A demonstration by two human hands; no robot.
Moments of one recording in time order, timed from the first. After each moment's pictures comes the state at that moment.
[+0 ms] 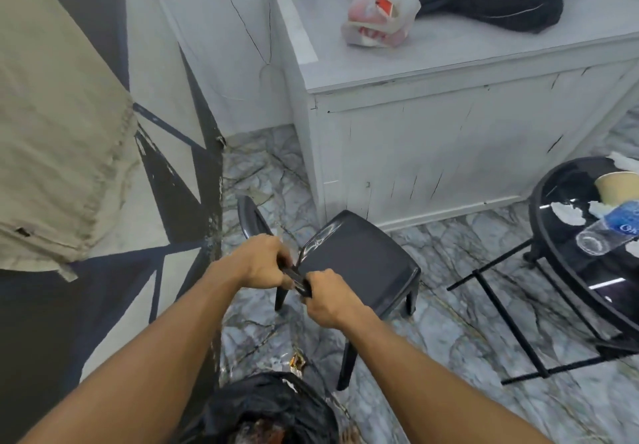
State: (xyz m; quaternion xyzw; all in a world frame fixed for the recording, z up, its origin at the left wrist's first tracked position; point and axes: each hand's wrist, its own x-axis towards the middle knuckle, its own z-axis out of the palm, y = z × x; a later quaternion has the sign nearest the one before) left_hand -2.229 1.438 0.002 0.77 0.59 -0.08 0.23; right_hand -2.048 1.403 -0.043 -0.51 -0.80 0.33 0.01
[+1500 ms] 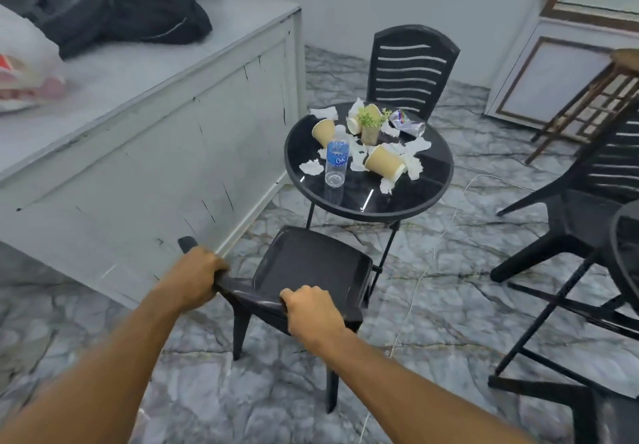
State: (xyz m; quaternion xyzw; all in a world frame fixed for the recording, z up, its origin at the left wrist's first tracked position) left_hand -1.979 1.563 -0.039 0.96 0.25 -0.11 0.06; right_hand -1.839 1.345 -0.033 -0.78 -0.59 0.20 0.07
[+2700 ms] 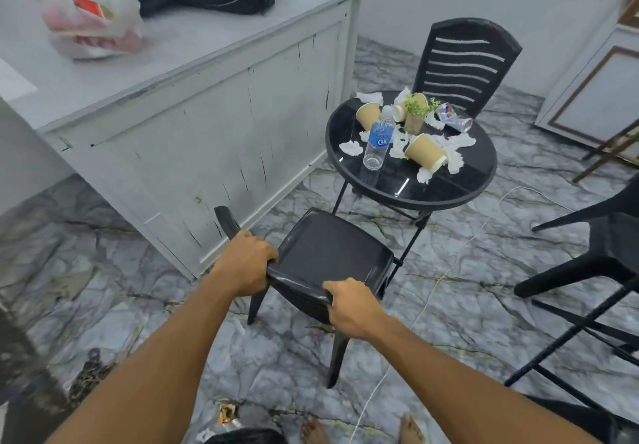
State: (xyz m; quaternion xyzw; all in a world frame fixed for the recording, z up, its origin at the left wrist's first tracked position) left_hand -1.998 1.475 -0.041 0.95 0.27 -0.13 0.01; right_hand -1.844 1.302 -0.057 -0.78 -0.56 0.28 0.05
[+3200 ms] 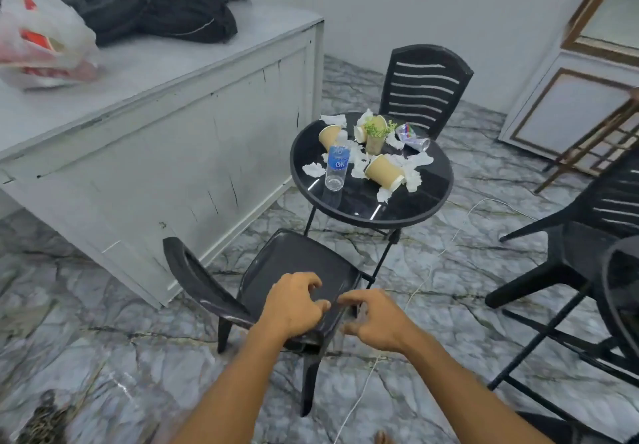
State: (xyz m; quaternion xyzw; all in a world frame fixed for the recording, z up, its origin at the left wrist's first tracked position) left_hand -1.879 1.362 -0.039 0.84 0.41 -0.01 0.36; right_hand -1.731 1.232 -0.030 -0.78 -0.49 0.35 0.18
